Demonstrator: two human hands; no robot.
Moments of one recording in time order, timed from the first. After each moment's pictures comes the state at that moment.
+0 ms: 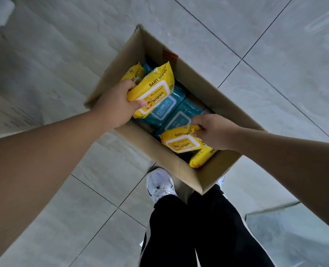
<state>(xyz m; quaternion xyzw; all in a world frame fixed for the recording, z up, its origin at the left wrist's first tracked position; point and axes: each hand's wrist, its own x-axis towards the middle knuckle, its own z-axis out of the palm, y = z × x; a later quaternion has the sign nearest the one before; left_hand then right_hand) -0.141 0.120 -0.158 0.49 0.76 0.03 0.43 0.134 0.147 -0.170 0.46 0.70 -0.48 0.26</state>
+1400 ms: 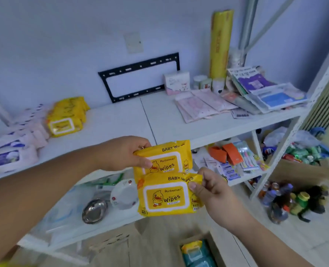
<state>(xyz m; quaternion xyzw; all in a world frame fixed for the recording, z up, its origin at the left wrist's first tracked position) -0.244 0.017 0.731 0.50 0.81 0.14 0.28 -0.008 0.152 0.612 0.14 0.67 -0.69 -0.22</state>
